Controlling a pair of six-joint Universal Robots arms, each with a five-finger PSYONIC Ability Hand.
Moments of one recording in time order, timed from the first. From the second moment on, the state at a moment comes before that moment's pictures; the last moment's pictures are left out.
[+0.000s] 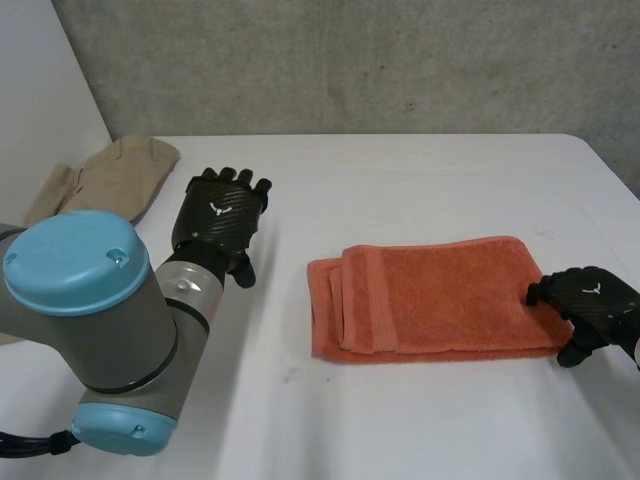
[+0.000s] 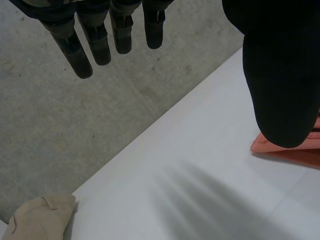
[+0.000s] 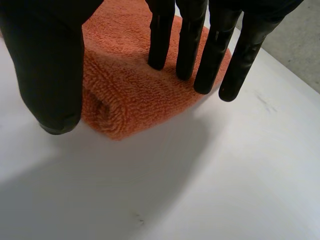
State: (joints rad) left arm 4.09 -1.91 -1.62 3.46 -1.76 3.50; right arm 1.31 -1.20 1.92 -0.12 0.90 2.35; left_hand 0.19 0.20 0.21 0.20 0.05; right_hand 0.46 0.53 0.53 0.53 0.34
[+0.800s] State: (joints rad) left arm 4.10 -1.87 -1.64 3.47 -1.76 3.50; right arm 2.12 -1.16 1.51 0.02 1.07 2.28; left_hand 0.19 0.20 0.21 0.20 0.05; right_hand 0.92 1.10 1.12 1.12 0.93
